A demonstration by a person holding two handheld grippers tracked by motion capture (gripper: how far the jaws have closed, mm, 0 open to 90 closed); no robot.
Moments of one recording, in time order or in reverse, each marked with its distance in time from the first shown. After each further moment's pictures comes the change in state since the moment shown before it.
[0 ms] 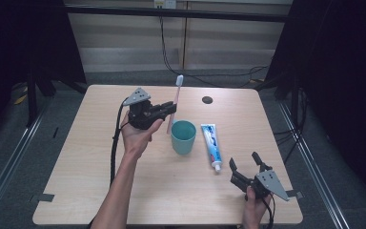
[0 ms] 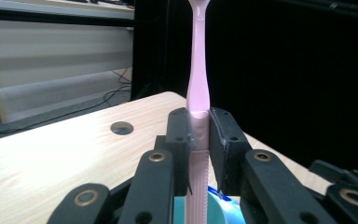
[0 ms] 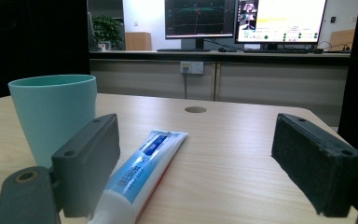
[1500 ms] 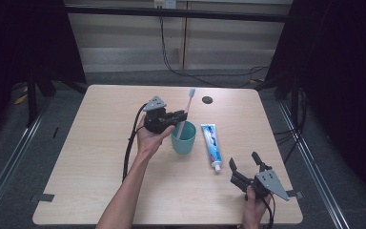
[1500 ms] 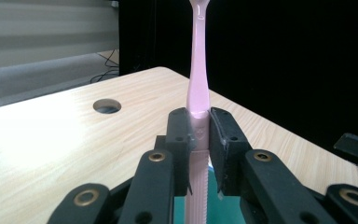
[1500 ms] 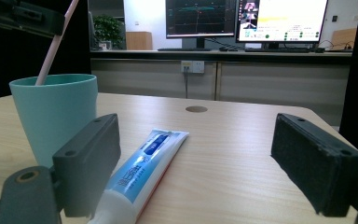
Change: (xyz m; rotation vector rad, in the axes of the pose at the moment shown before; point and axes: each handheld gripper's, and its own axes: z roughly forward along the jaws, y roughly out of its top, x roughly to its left) left arm 0.016 -0.045 0.046 0.075 -0.054 0.000; right arm 0.000 0.000 0.000 0.002 0.004 0.000
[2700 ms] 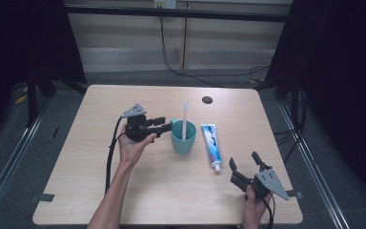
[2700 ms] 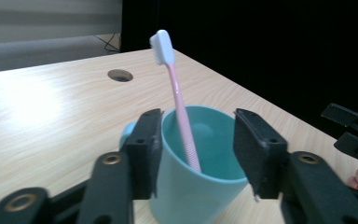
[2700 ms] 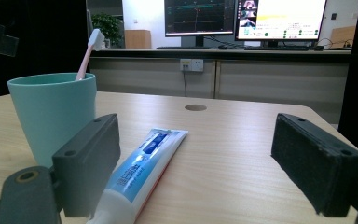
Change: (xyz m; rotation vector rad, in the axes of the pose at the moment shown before) left arm 0.019 -0.021 -0.050 0.028 -0.005 -0.042; right arm 0.000 0.000 0.001 0.008 -0.003 0.006
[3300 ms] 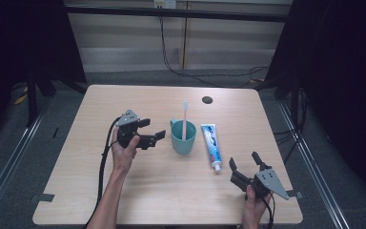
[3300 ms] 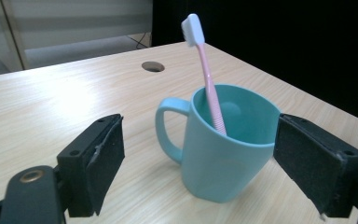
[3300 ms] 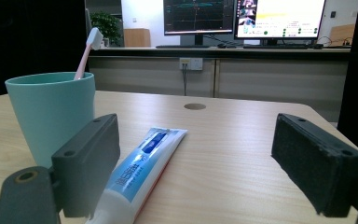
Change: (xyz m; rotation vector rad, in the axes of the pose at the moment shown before) left arm -0.005 -0.016 -0.023 -0.001 0.127 0.031; right arm 0.000 0.000 0.001 0.005 -0.006 0.004
